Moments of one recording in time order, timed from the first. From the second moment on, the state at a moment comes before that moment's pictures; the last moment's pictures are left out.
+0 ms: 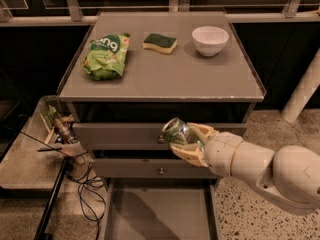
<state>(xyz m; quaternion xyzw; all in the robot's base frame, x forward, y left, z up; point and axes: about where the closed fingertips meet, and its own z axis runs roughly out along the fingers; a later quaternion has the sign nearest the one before) 0.480 -0.082 0.780 -0.39 0.71 0.19 0.55</state>
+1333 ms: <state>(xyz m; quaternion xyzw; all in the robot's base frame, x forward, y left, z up) 0.472 -0.066 0.665 -0.44 0.73 0.16 0.49</state>
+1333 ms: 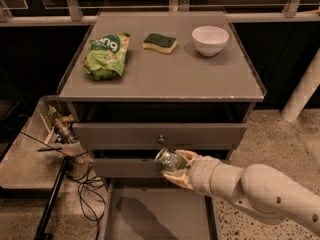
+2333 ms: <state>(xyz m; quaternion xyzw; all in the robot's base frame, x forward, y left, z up) 0.450 -0.086 0.538 -0.44 0.80 0.18 0.38</state>
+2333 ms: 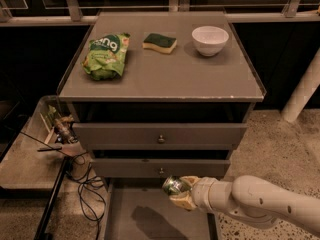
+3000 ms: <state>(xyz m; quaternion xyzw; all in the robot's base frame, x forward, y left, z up) 0.478 -0.107 0.458 -0.36 0.82 0.20 0.39</state>
